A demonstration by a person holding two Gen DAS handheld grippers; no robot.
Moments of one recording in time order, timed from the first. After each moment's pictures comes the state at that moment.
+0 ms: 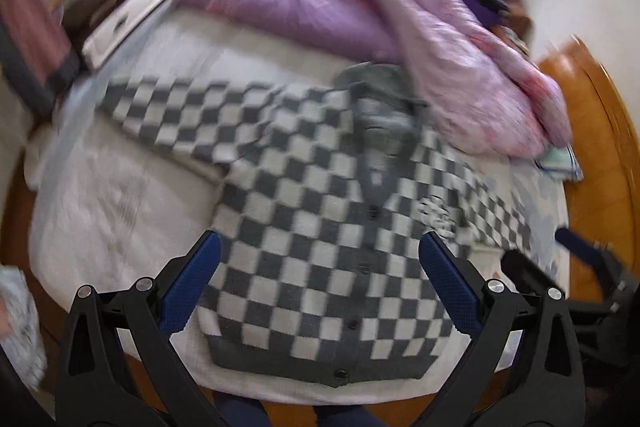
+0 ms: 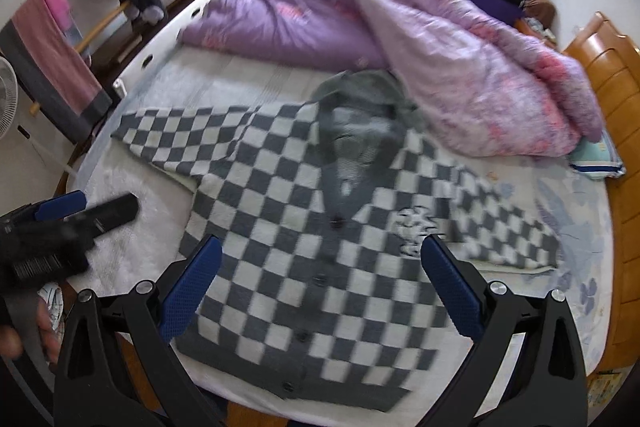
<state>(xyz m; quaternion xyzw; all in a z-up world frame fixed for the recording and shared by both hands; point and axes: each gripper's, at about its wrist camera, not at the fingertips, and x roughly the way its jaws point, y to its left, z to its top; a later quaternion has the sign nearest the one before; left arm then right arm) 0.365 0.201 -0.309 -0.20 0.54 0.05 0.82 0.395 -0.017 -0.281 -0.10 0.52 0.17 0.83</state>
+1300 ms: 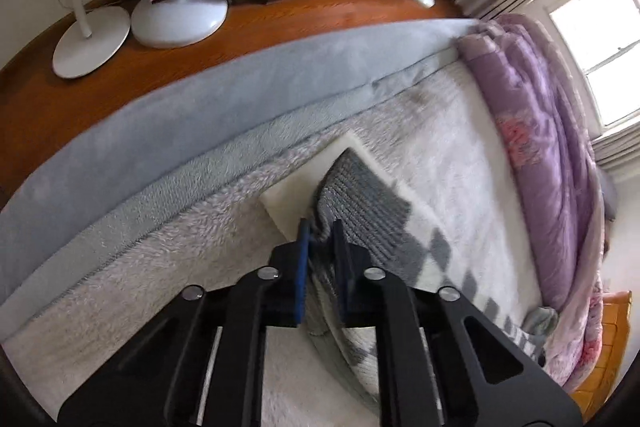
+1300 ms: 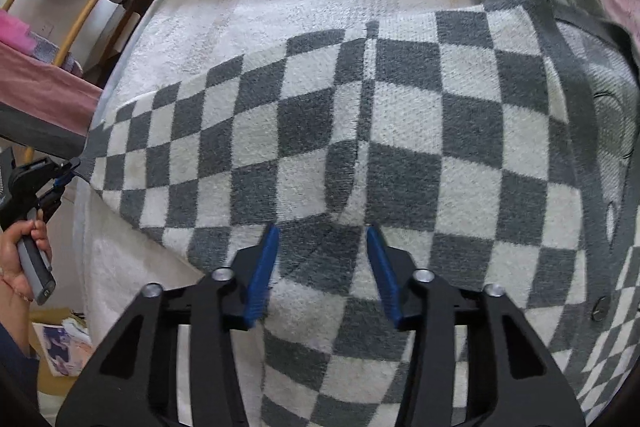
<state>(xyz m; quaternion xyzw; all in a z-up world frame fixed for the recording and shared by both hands) 0.450 0.689 -0.569 -0.42 0.43 0.25 0.76 0.558 0.196 -0.561 0.04 0.64 0.22 0.74</state>
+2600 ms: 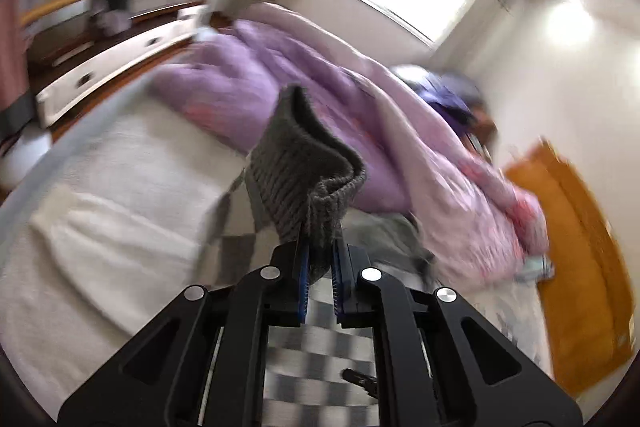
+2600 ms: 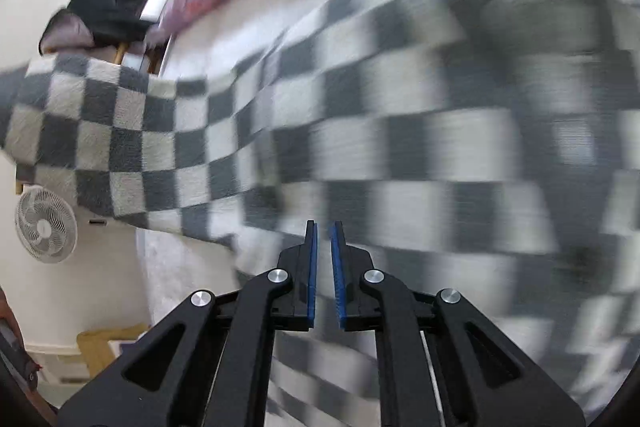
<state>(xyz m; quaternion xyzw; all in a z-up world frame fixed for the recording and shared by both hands) 0.512 0.335 -0.369 -0.24 0.34 -0.01 0.91 0.549 0.013 -0.551 0.19 0.63 0.23 0.71</state>
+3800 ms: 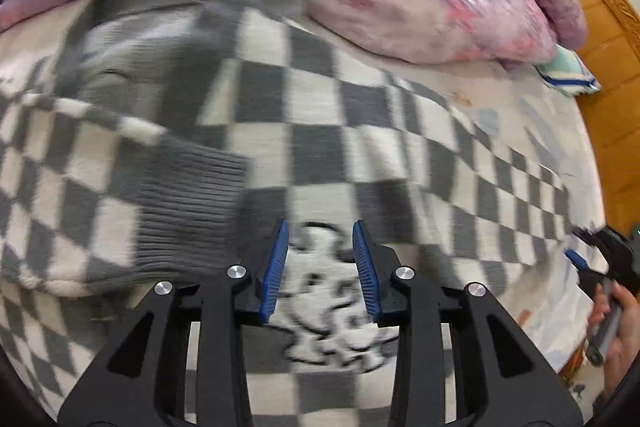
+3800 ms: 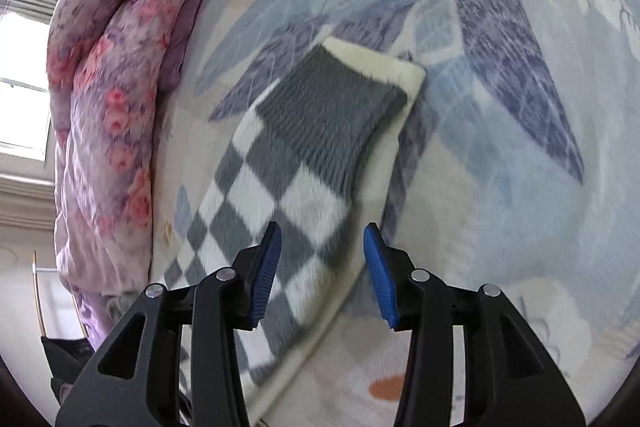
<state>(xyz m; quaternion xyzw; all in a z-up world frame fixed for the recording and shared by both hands) 0.605 -0.150 -0.613 -0.10 0.59 -0.09 0.80 0.521 -0.663 -0.594 0.47 0.48 -0.20 0.72</state>
